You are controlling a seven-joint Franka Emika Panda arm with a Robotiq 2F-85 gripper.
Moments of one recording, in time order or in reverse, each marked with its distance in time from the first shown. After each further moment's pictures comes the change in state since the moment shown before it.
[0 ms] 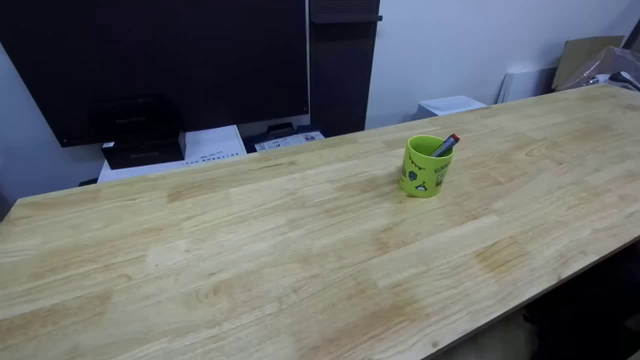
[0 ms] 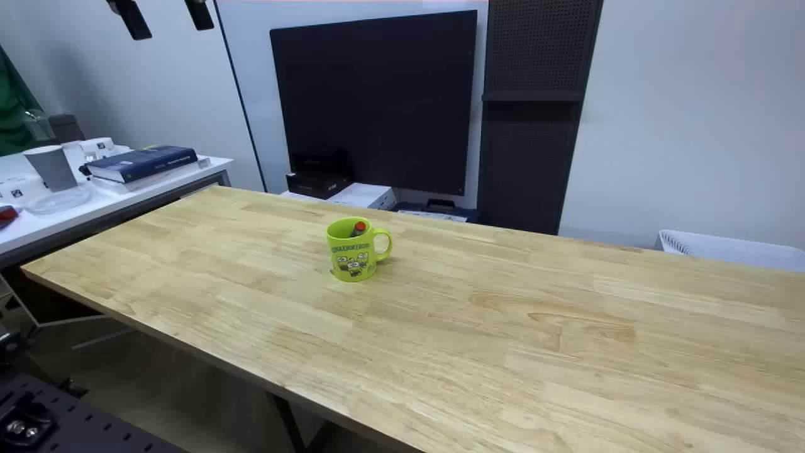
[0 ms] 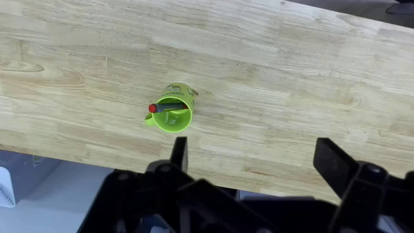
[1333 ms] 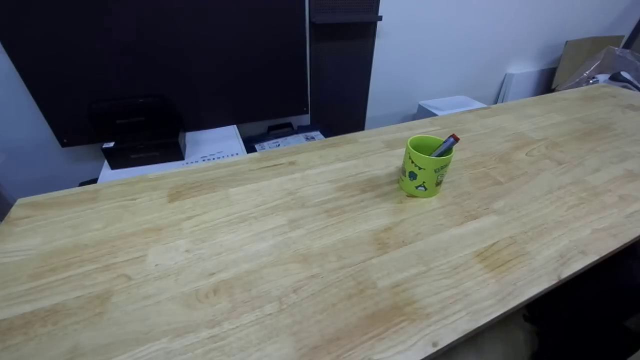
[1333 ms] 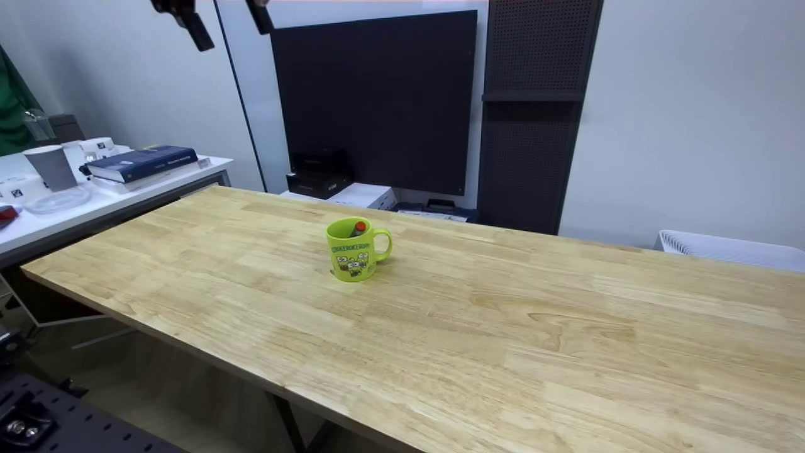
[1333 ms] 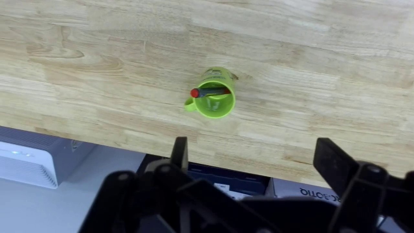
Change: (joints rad) arm -0.079 0.052 -0.036 -0.017 -0.125 0.128 -0.004
